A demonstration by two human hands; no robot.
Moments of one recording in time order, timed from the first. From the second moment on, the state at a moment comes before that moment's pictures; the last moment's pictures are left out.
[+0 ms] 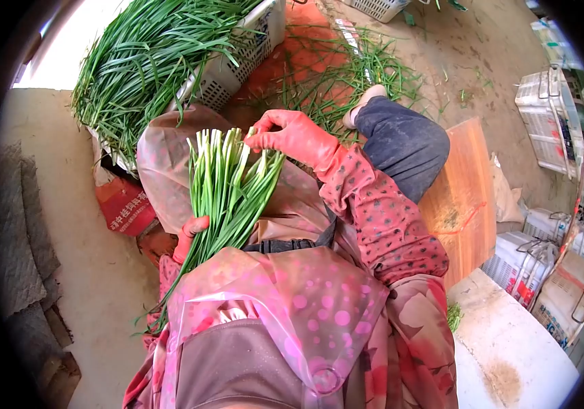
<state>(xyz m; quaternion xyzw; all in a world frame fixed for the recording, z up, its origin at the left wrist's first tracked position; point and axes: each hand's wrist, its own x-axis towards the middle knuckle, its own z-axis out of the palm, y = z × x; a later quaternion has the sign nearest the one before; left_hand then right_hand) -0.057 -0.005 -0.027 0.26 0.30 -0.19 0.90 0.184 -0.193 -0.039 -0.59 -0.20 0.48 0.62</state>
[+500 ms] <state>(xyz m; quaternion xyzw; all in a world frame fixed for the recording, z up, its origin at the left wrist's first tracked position) -0.061 -0.007 -0.038 0.27 0.31 -0.20 0.89 0.184 -0.202 -0.028 -0.53 -0.36 0.50 0.58</state>
